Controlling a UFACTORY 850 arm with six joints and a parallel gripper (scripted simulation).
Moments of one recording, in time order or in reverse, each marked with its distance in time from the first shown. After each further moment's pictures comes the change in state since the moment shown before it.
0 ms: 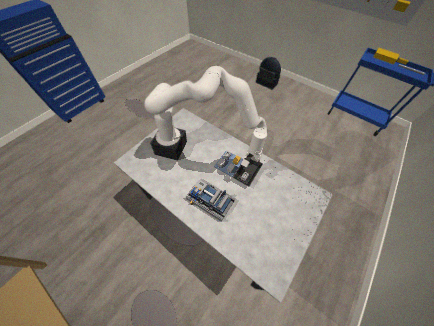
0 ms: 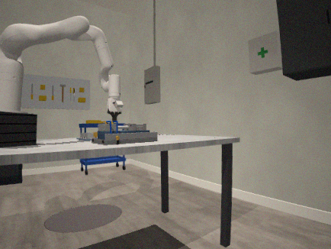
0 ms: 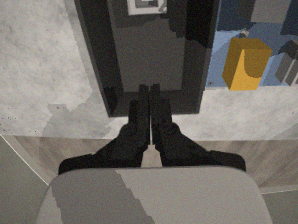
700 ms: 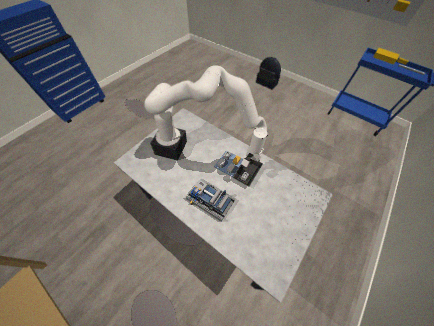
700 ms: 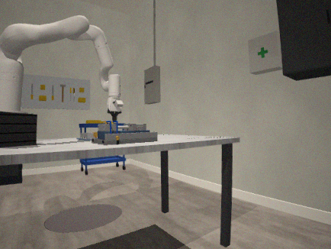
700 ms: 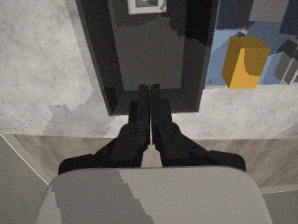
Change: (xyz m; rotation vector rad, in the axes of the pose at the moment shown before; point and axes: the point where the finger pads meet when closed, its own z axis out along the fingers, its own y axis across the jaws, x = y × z) arm 0.000 0.000 -0.003 0.000 0.000 0.000
